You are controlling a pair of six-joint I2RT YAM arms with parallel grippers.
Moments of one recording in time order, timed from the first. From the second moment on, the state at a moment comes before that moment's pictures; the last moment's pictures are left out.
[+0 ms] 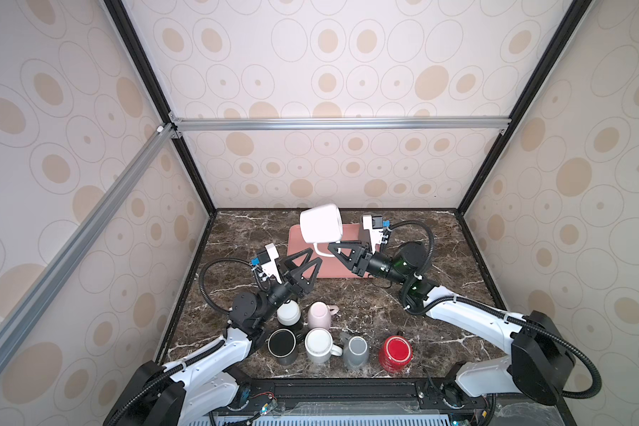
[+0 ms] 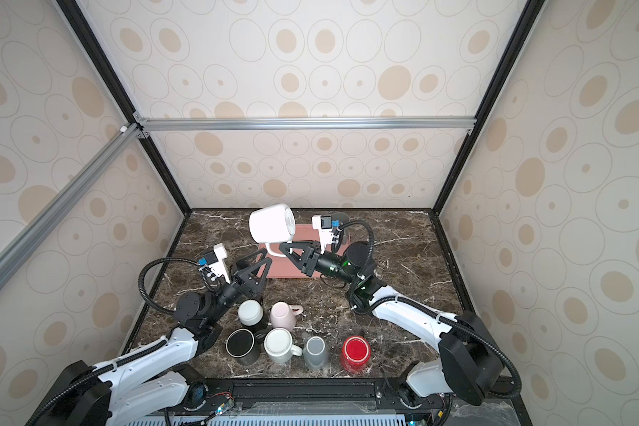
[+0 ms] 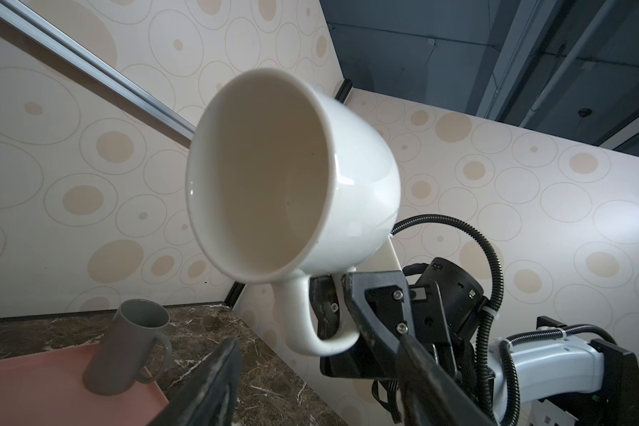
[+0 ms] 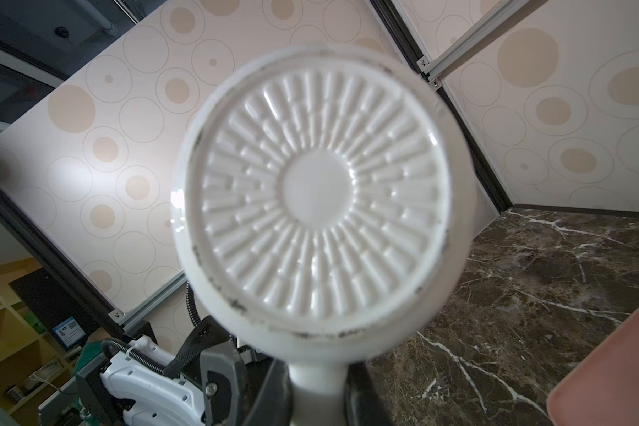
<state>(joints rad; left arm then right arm) -0.56 1.05 0.36 1.19 0.29 -0.75 0.71 1.37 0.87 0.79 -0.56 0.80</state>
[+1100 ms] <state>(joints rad) -0.56 1.06 0.42 1.03 0.28 -0.79 0.73 1.32 0.81 0.73 -0.51 0.72</state>
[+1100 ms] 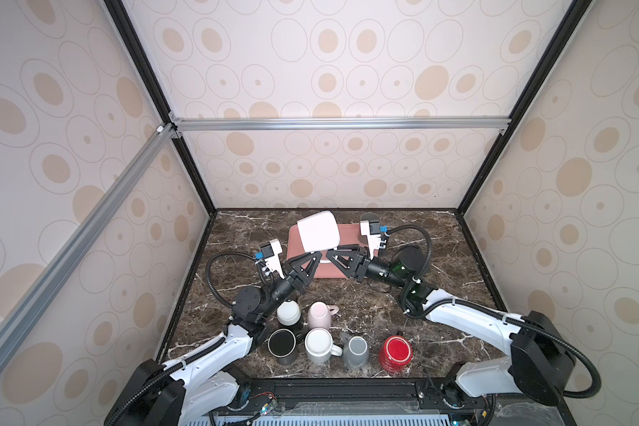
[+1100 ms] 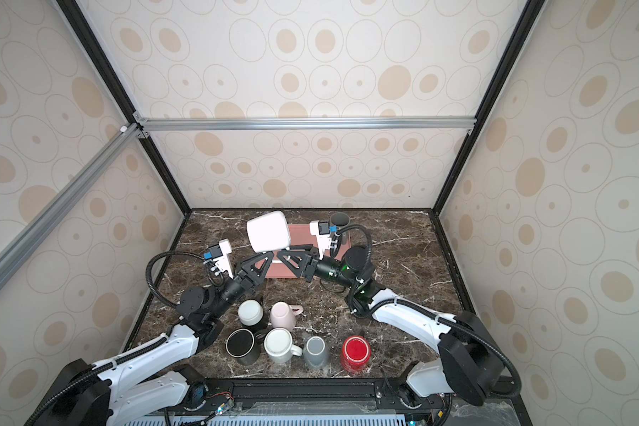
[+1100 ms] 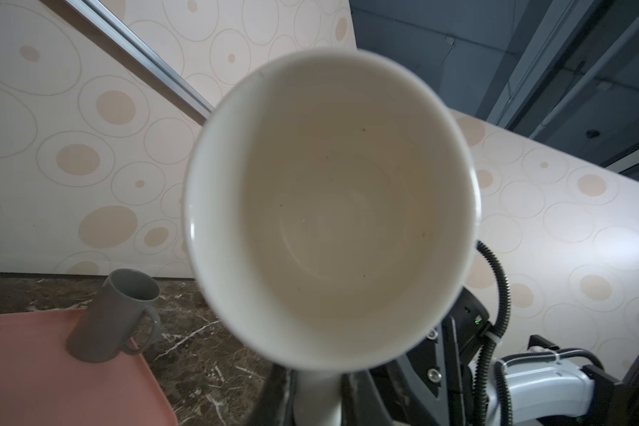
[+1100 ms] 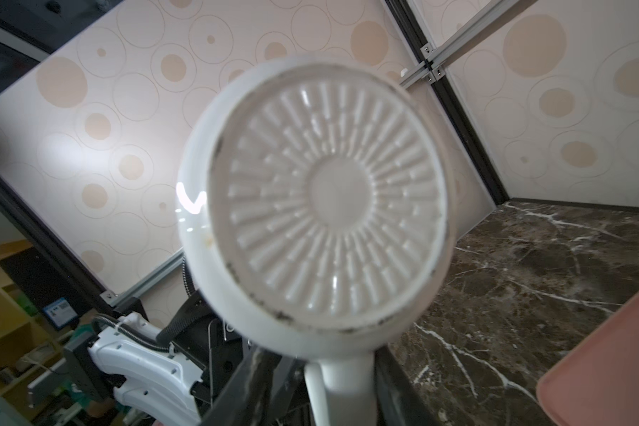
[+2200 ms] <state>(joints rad) -0.56 2.14 1.74 -0.35 -0.07 -0.19 0.73 0.74 0.73 -0.23 0.23 0.36</state>
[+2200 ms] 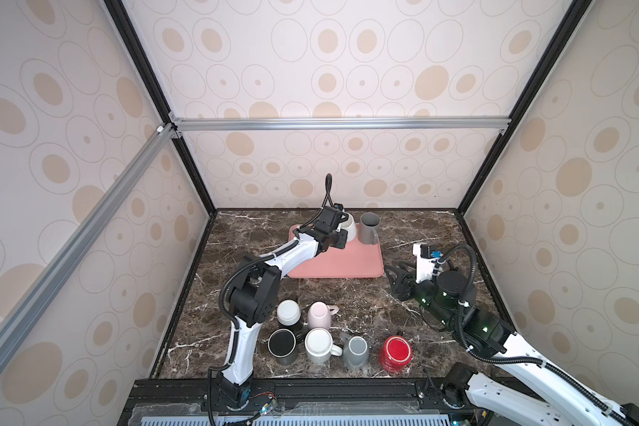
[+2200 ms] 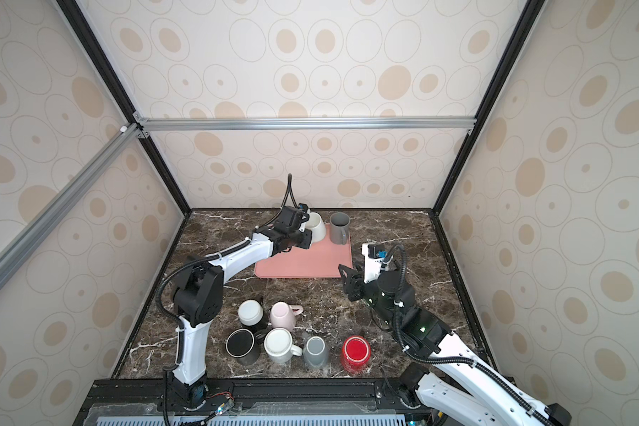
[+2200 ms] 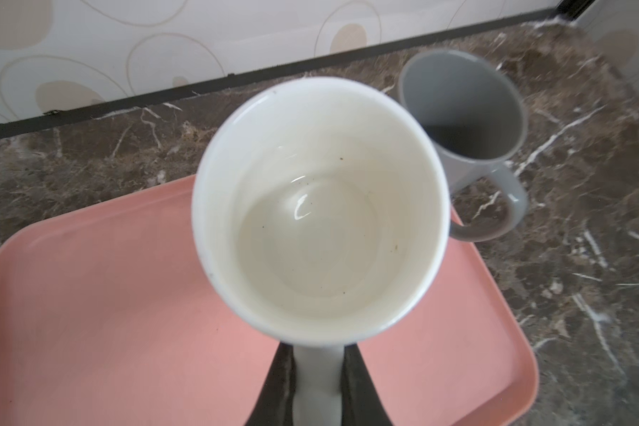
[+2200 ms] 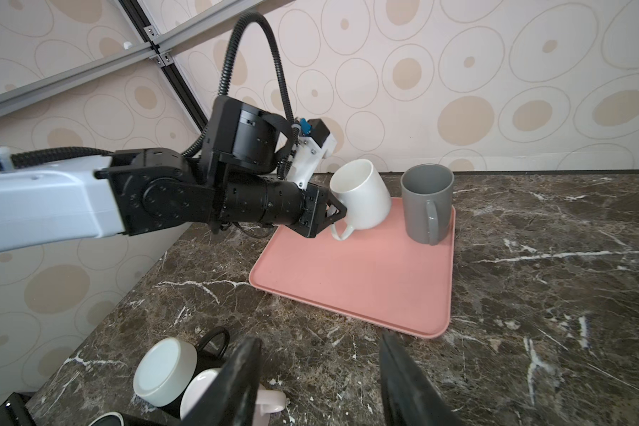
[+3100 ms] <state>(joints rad) -0.58 2.50 2.26 -0.60 -0.22 -0.12 0.72 0.65 0.69 -0.32 0.32 0.36</state>
